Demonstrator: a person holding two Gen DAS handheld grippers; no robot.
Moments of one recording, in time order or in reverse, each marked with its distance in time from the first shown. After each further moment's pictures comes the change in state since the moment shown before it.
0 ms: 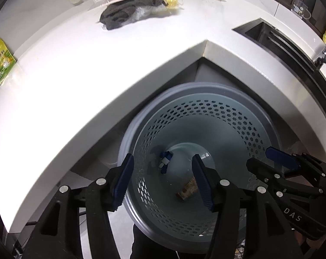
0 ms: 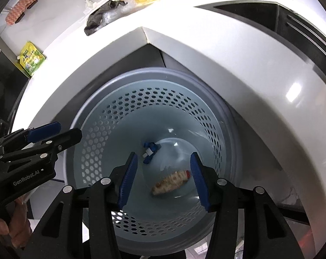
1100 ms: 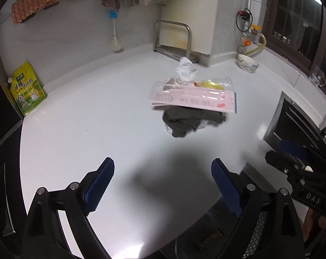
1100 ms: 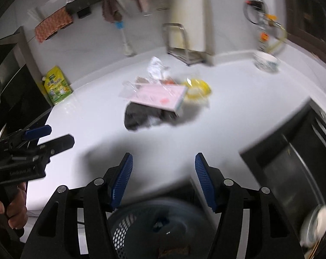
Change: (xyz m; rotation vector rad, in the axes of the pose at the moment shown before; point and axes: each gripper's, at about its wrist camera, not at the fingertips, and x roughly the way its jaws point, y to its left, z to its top) left arm -0.081 0.109 0.123 -0.141 -0.261 0.049; right arm -0.053 0.083 0.180 -0.263 -0.241 0.060
